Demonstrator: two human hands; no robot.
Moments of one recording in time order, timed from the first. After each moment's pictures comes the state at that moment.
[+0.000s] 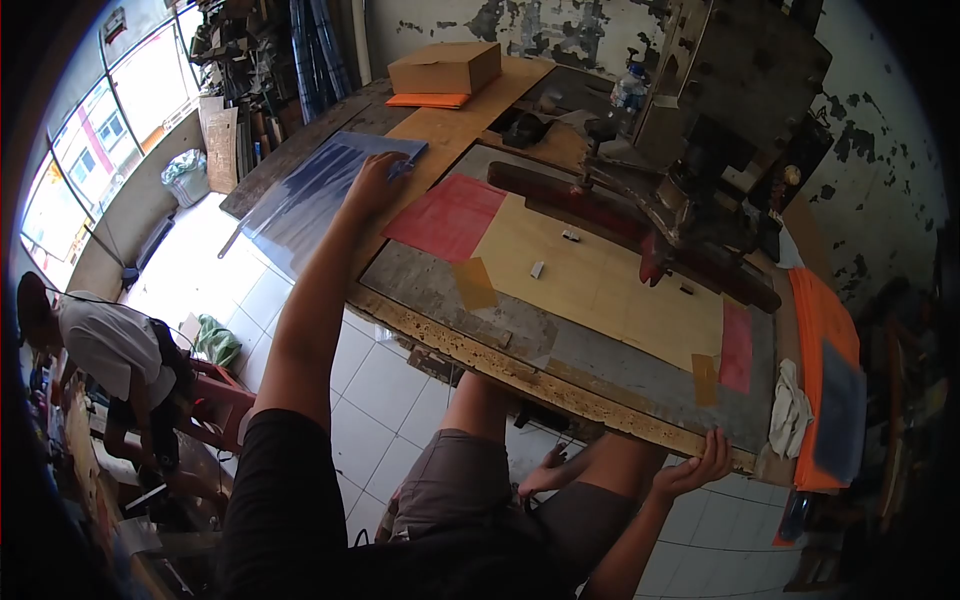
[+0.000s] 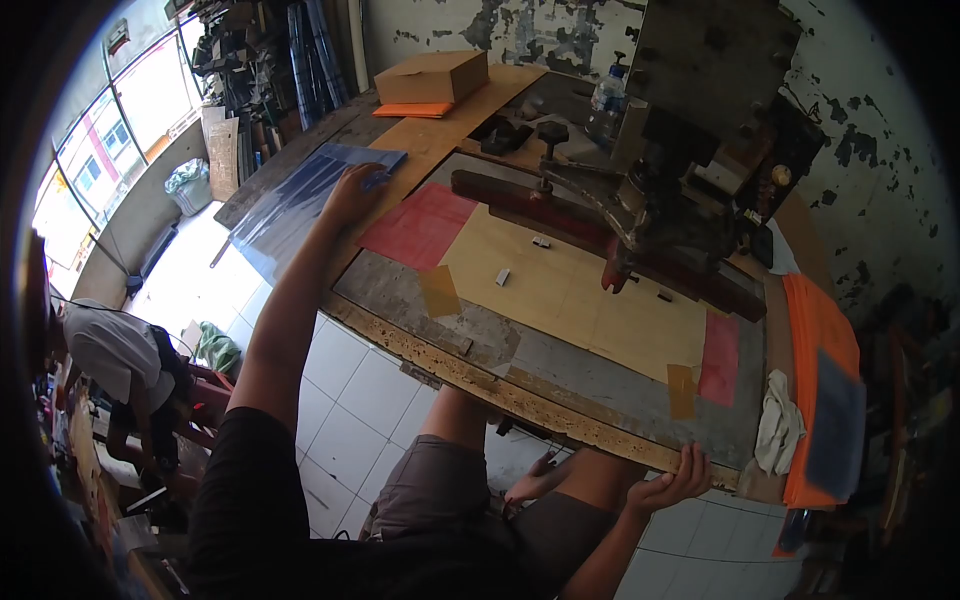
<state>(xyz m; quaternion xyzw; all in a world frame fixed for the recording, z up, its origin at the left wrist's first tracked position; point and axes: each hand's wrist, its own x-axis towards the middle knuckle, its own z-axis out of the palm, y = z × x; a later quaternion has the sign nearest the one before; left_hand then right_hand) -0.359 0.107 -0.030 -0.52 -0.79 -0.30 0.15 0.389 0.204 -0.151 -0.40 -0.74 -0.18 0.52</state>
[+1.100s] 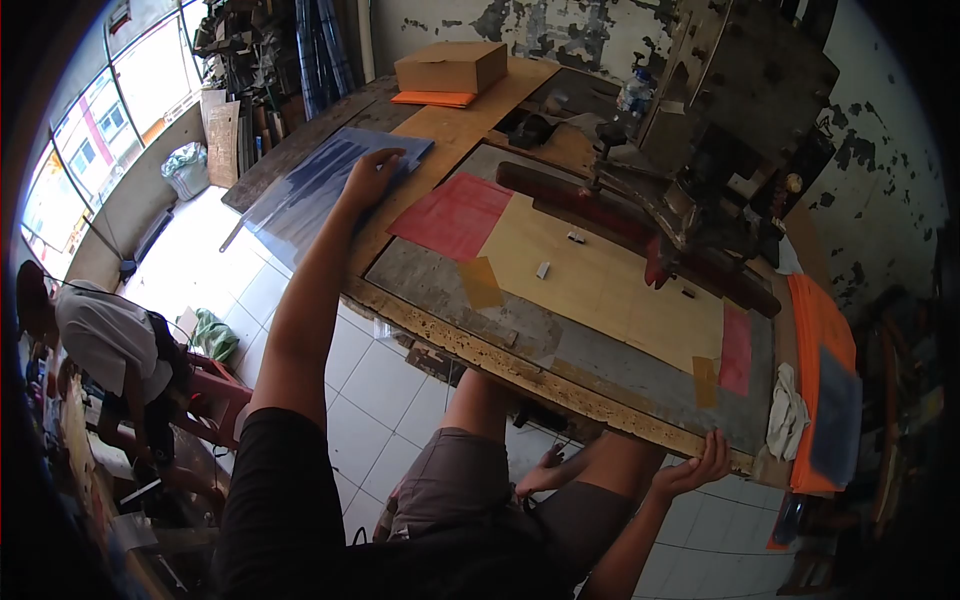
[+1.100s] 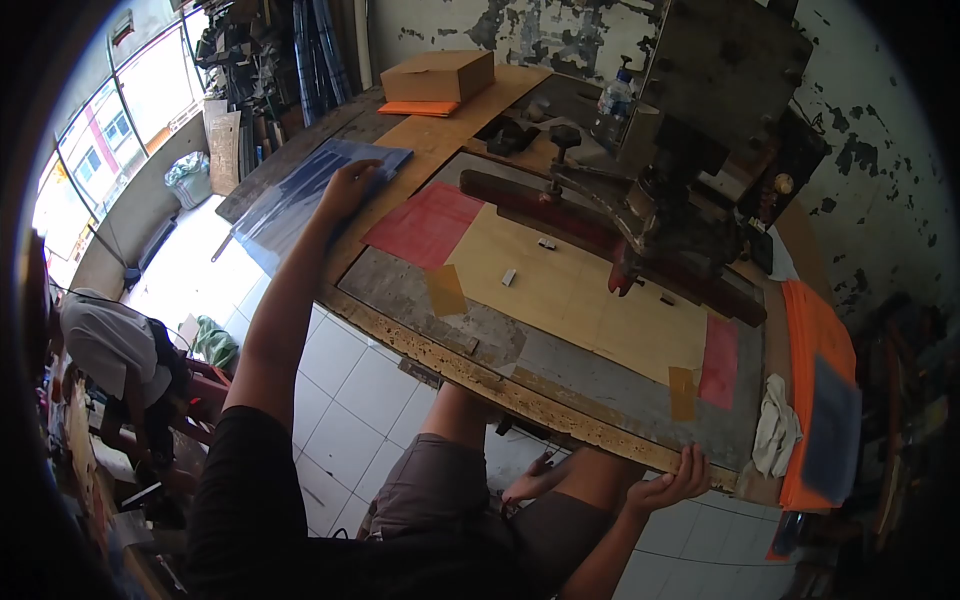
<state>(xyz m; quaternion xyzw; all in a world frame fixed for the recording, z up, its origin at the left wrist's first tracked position) -0.376 0.094 -0.030 -0.46 -0.78 -0.42 0.07 0.387 0.204 -0.150 -0.39 -0.74 -0.18 0.52</state>
